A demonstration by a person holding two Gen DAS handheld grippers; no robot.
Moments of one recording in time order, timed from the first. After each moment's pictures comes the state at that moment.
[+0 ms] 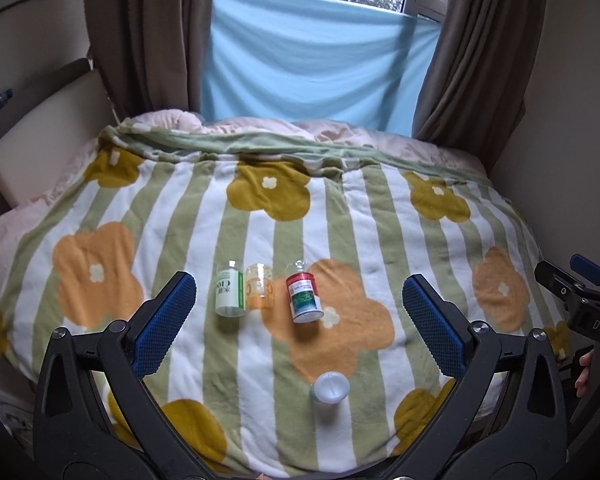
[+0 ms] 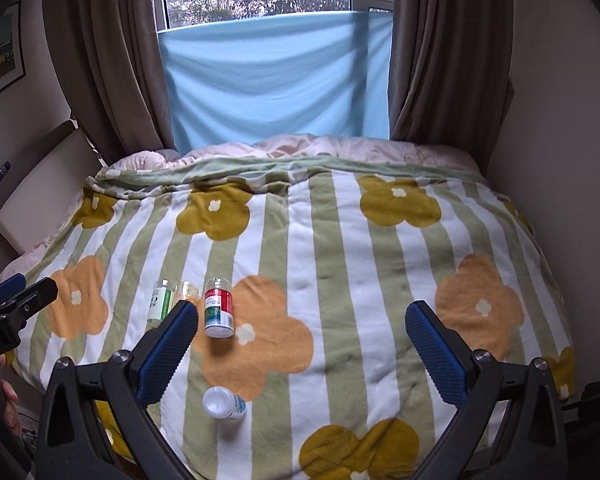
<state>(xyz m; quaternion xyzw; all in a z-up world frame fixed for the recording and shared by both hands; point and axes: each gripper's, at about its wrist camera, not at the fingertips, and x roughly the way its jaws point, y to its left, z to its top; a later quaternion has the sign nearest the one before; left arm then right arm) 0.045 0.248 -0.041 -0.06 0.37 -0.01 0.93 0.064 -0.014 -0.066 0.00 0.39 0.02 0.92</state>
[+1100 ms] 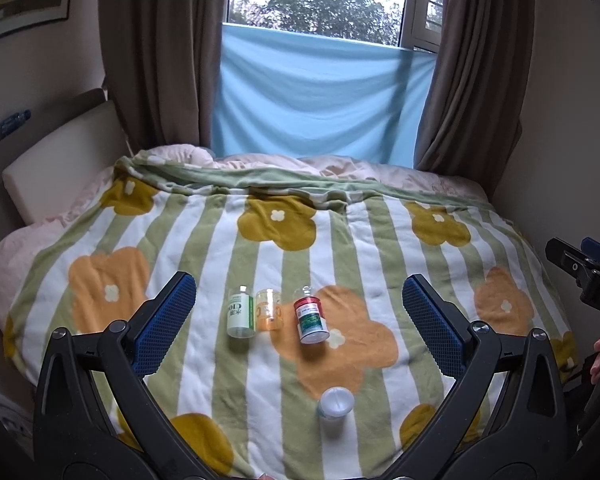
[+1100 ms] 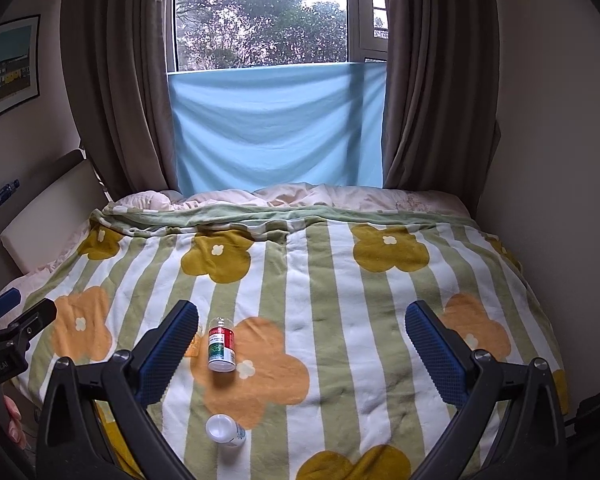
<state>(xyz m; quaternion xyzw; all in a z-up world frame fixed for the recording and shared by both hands) 0.007 0.242 -0.026 -0.05 0.32 0.01 0.95 0.035 -0.011 -0.032 -0.01 0.32 0.02 0.95</state>
